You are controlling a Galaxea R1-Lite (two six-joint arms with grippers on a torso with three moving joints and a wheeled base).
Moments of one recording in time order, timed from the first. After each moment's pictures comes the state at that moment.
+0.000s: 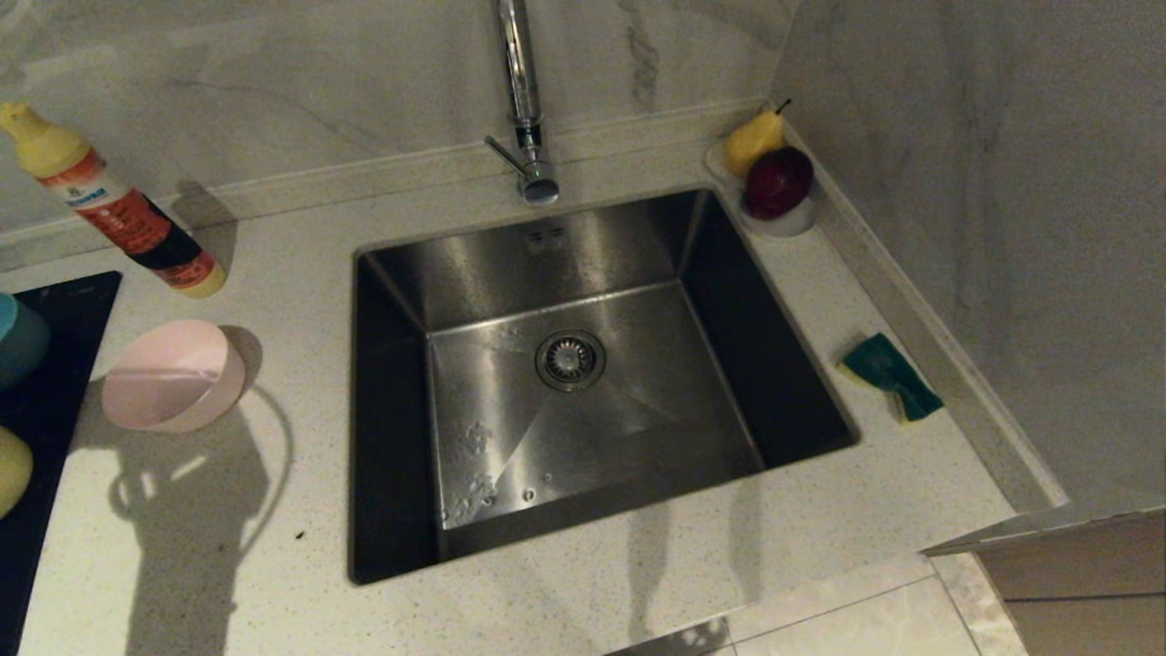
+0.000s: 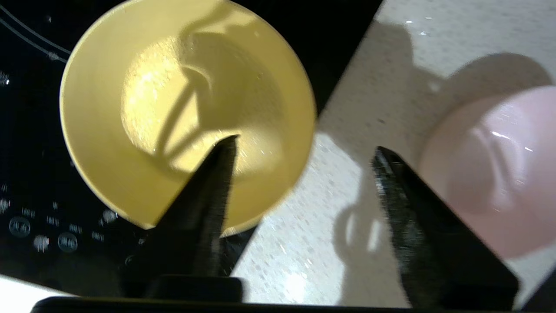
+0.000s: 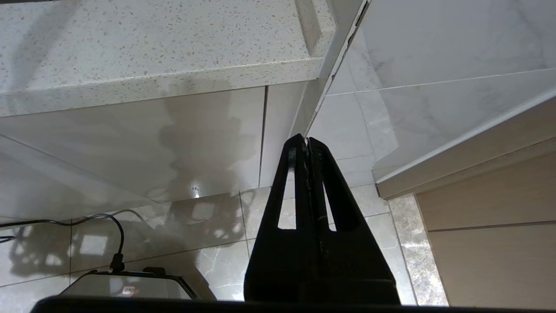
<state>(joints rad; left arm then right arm) 0.91 1.69 -1.25 0.28 -0.53 -0.12 0.00 0.00 -0.01 0.03 0.00 -0.06</state>
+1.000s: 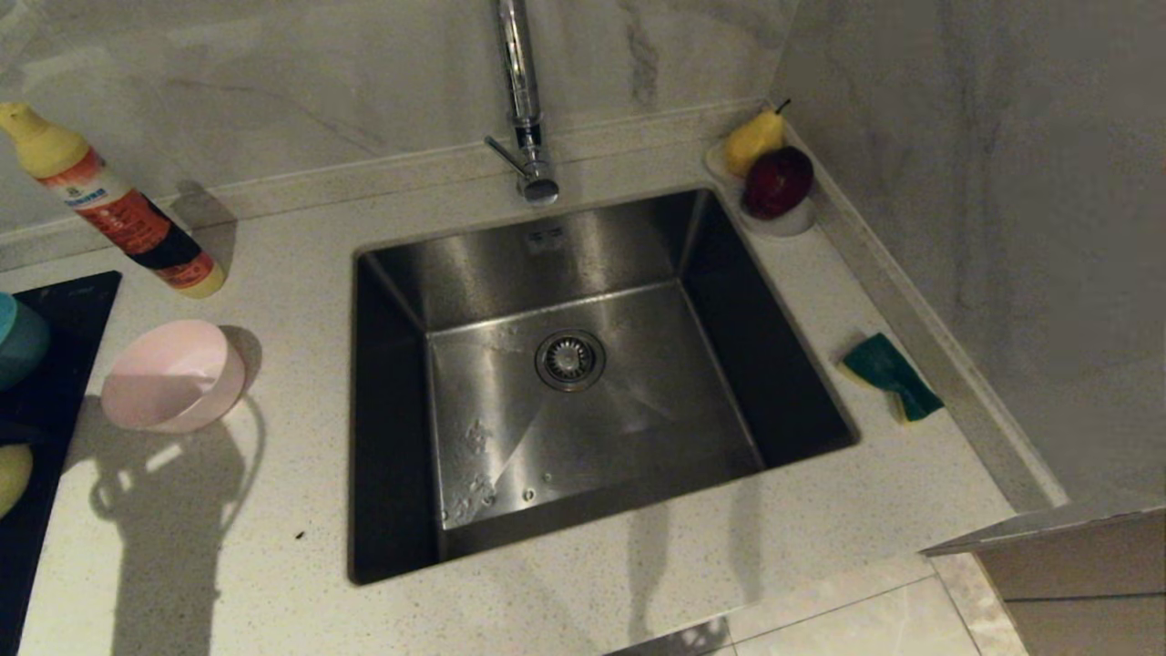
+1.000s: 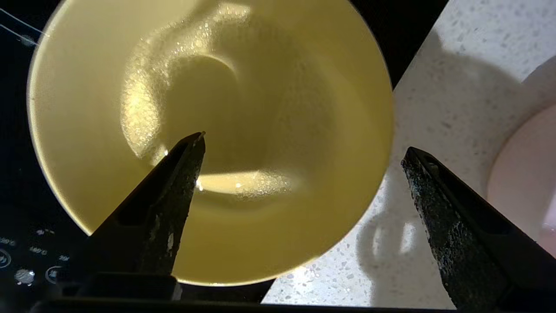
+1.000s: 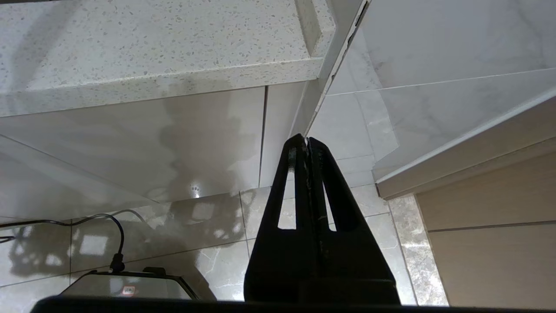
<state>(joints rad) 0.91 1.78 -1.17 0.15 -0.53 -0.10 0.00 0.00 -0.01 0.03 0.00 -0.06</state>
